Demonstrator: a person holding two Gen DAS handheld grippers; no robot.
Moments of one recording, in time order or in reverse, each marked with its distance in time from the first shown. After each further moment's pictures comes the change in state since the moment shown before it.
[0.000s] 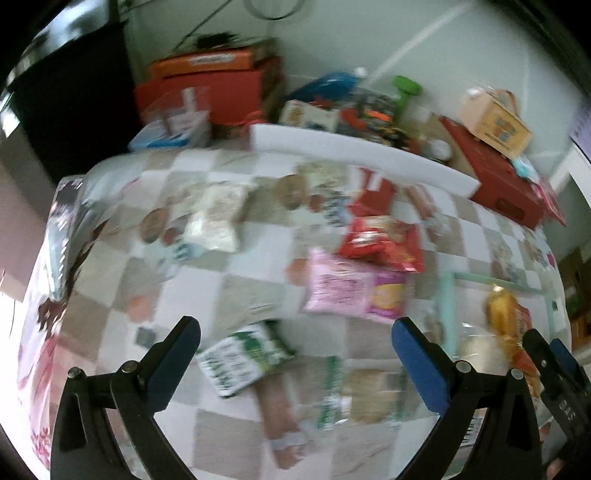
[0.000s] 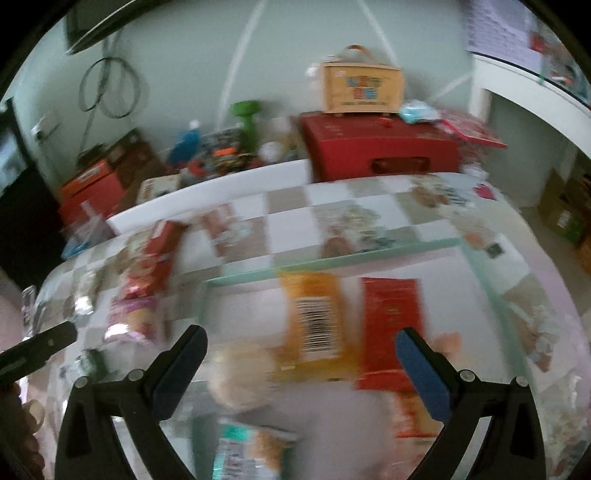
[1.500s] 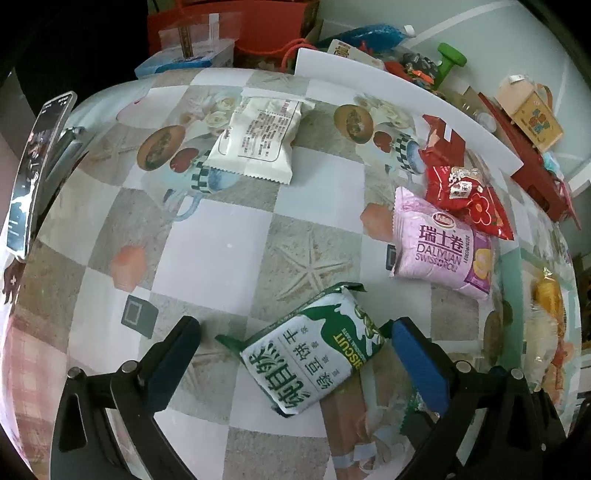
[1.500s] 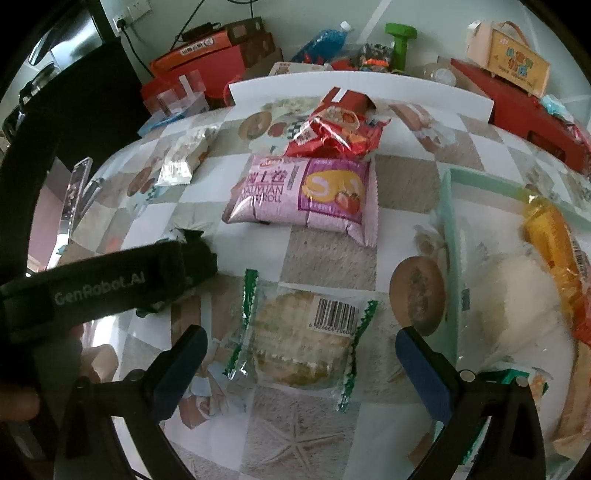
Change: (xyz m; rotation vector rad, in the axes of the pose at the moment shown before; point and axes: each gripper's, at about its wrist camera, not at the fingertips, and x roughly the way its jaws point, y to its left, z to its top) left arm 0.075 0.043 -0.020 -0.052 0.154 -0.034; right arm 0.063 0.142 -0.075 -0.234 0.254 0.184
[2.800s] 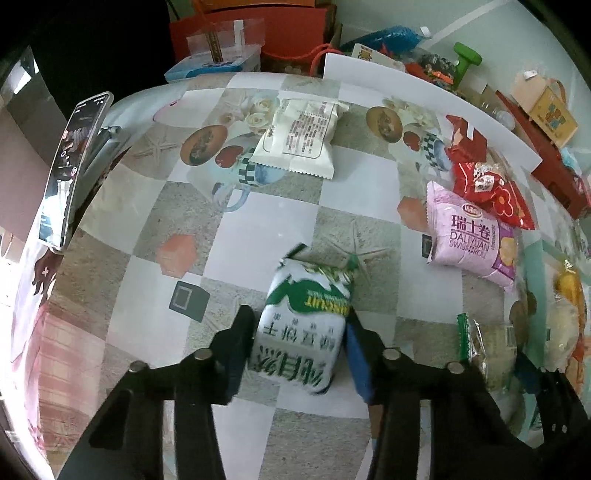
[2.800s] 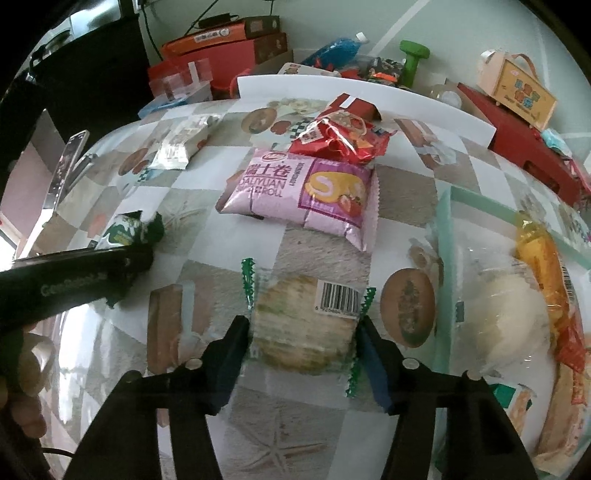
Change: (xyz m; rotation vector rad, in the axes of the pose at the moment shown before) left arm -0.015 -0.002 -0.004 -0.003 -0.019 0.104; right arm 0.004 0.008 -0.003 -0.103 -0.035 -0.089
